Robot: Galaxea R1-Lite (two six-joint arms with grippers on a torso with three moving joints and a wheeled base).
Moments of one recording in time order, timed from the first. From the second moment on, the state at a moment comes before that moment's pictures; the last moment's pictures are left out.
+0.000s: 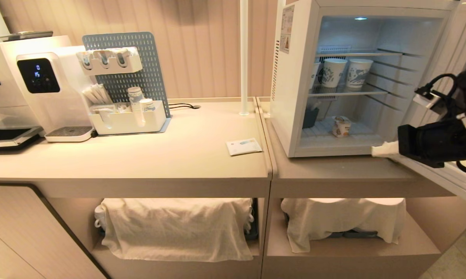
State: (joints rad) left arm 0.00 0.00 0.00 0.00 0.00 0.01; right arm 0.03 1.60 -1.19 0.29 0.33 0.24
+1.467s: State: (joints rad) left arm 0.00 0.00 0.00 0.00 0.00 0.01; right arm 0.04 2.10 -1.38 -0.19 -0.04 0.20
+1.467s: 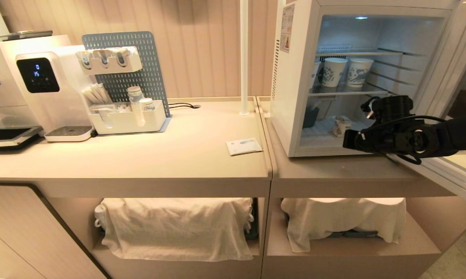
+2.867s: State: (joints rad) left arm 0.00 0.00 0.00 0.00 0.00 0.01; right arm -0.08 2.15 -1.63 -0.12 -0.06 0.04
